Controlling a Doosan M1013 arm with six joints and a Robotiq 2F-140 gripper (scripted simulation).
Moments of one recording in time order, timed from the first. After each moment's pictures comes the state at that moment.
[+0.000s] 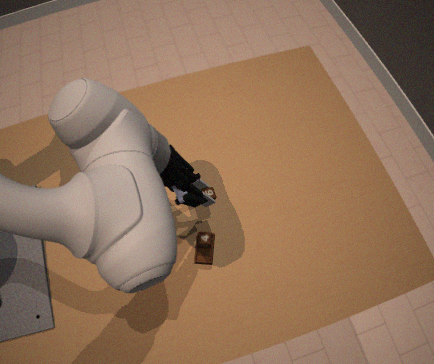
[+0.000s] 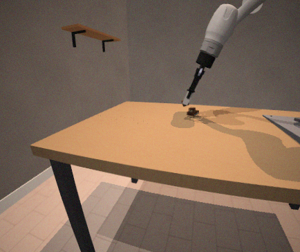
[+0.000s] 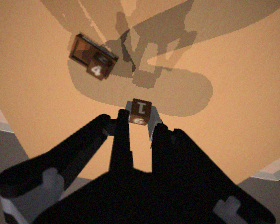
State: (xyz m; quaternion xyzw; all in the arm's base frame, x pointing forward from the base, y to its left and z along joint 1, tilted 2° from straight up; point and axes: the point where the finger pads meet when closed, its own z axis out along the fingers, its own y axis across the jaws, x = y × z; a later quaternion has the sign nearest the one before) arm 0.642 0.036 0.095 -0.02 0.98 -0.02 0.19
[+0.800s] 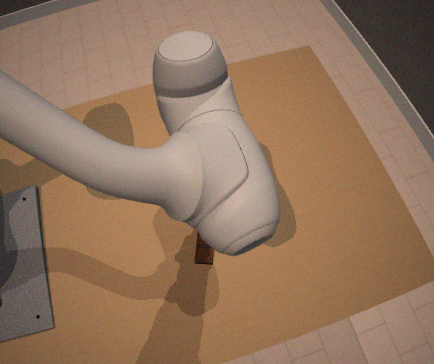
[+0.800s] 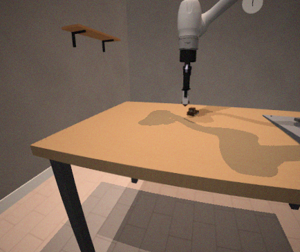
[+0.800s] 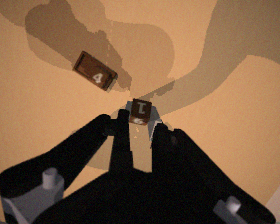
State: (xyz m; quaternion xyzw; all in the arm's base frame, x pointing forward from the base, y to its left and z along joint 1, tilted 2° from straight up) arm 0.652 0.038 0.099 -0.02 1.00 -0.02 0.00
